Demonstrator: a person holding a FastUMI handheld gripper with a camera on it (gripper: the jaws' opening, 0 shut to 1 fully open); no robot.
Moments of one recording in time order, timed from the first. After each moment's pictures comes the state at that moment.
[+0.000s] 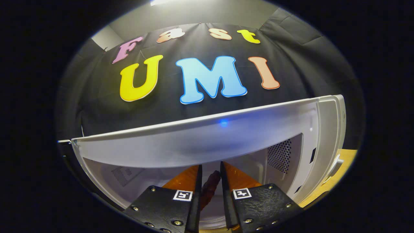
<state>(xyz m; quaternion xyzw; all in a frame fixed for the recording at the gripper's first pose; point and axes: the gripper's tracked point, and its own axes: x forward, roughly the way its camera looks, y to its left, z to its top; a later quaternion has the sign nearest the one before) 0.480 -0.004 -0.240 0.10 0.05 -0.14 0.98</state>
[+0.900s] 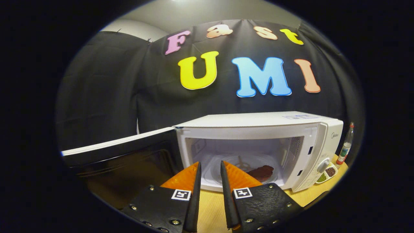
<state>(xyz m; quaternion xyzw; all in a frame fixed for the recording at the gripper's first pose) 0.324 0.131 -0.183 0.04 0.11 0.10 0.99</state>
